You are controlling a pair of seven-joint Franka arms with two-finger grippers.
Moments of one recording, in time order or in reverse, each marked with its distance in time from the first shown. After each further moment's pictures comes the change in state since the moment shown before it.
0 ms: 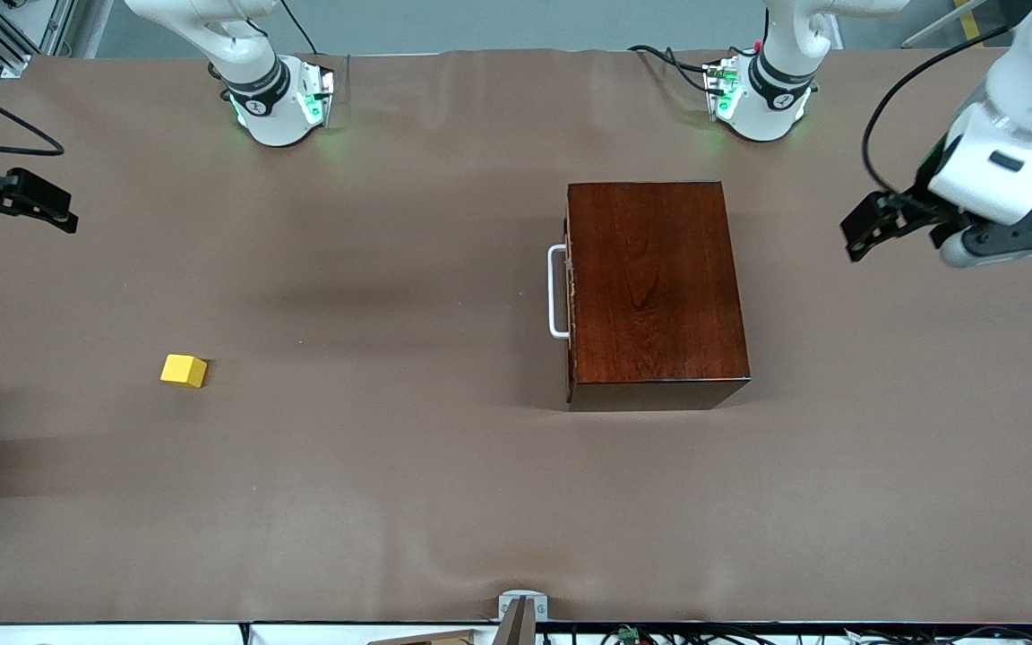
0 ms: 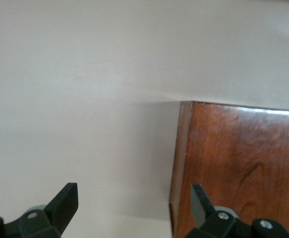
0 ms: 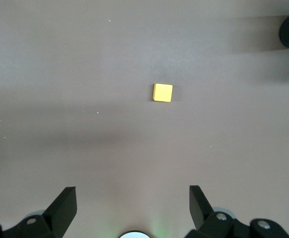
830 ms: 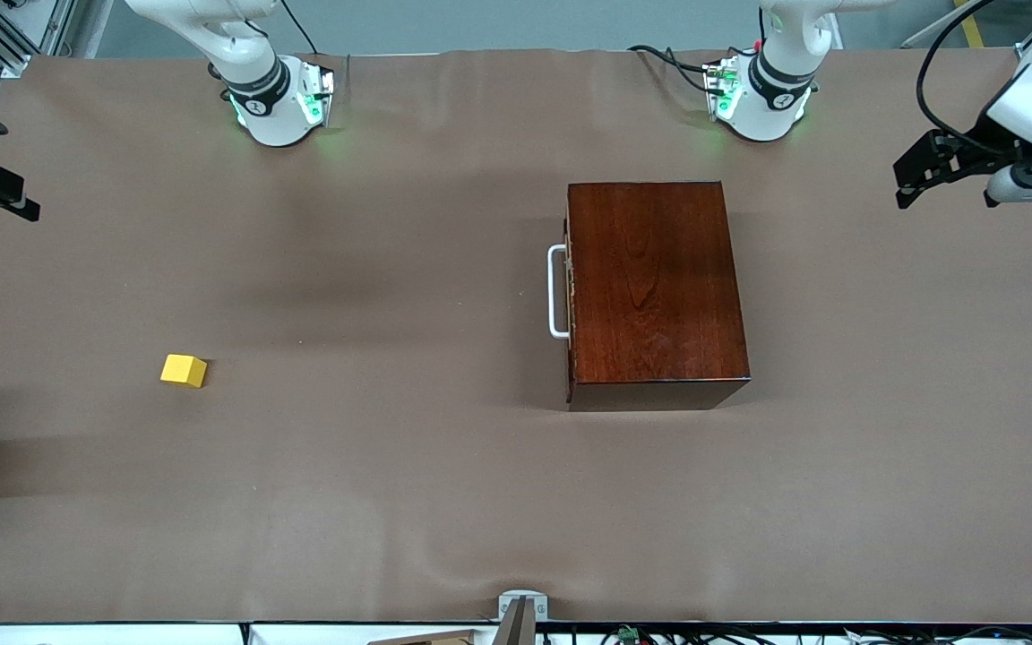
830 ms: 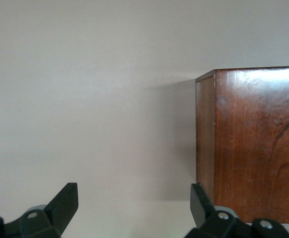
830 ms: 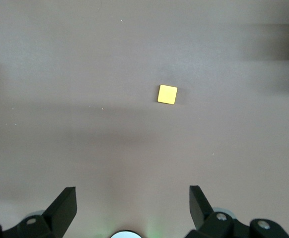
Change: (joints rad) left arm 0.188 -0.150 -0.081 -0.152 -0.032 -0.001 0.219; right arm -0.032 -0.031 -0.081 -0.029 0.087 0.012 -0.171
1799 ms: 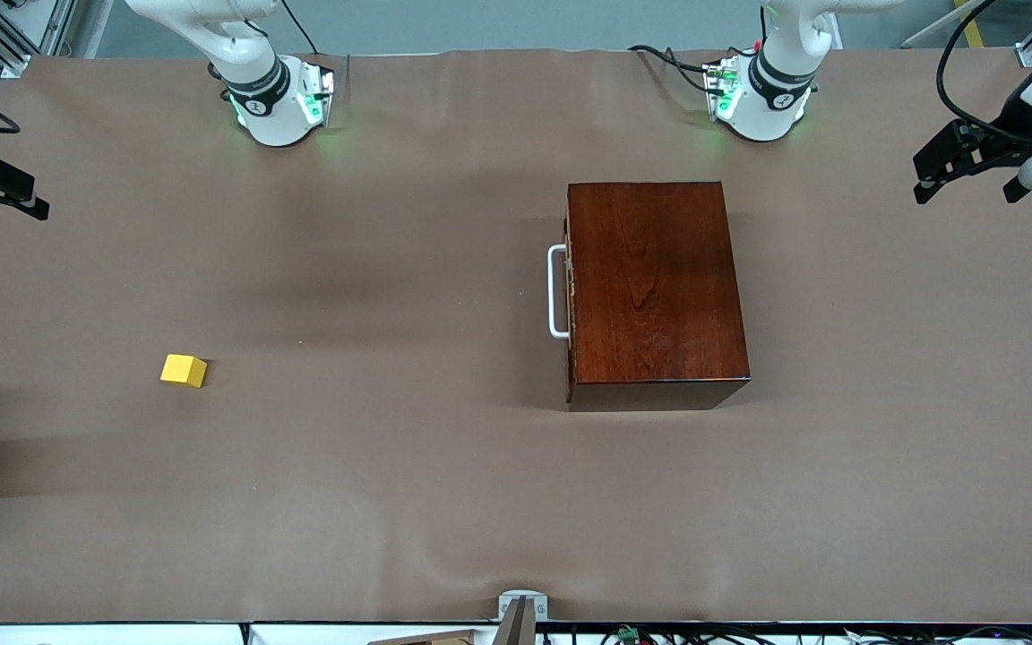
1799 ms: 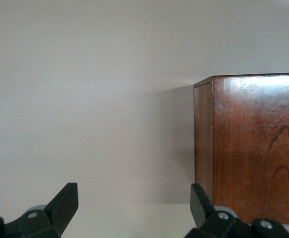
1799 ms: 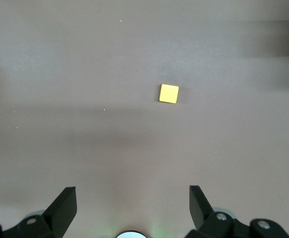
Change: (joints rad) left arm -0.084 -0.001 0.088 0.026 -0.006 -0.002 0.004; right arm 0.000 -0.007 0.020 -0.010 -0.004 0.004 0.047
